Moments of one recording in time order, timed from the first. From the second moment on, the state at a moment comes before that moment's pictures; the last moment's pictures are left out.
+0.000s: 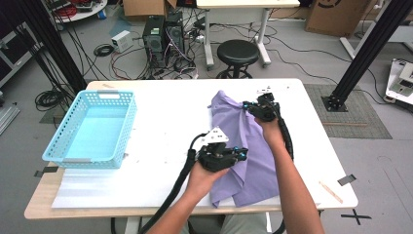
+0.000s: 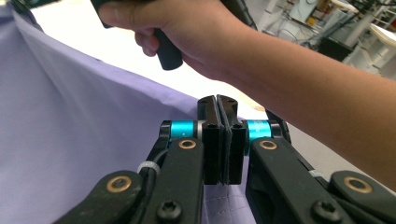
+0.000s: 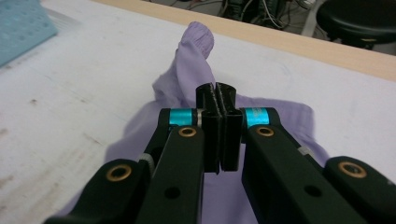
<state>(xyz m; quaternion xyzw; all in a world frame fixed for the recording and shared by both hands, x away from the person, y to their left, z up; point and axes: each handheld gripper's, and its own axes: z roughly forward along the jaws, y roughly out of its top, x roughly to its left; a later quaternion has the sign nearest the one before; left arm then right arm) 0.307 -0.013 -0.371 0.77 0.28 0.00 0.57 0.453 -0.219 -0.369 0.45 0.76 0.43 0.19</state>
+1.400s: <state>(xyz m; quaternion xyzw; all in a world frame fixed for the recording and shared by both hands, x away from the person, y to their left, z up) 0.347 0.026 -0.426 0.75 0.36 0.16 0.54 0.398 -0.316 -0.404 0.49 0.73 0.42 0.23</state>
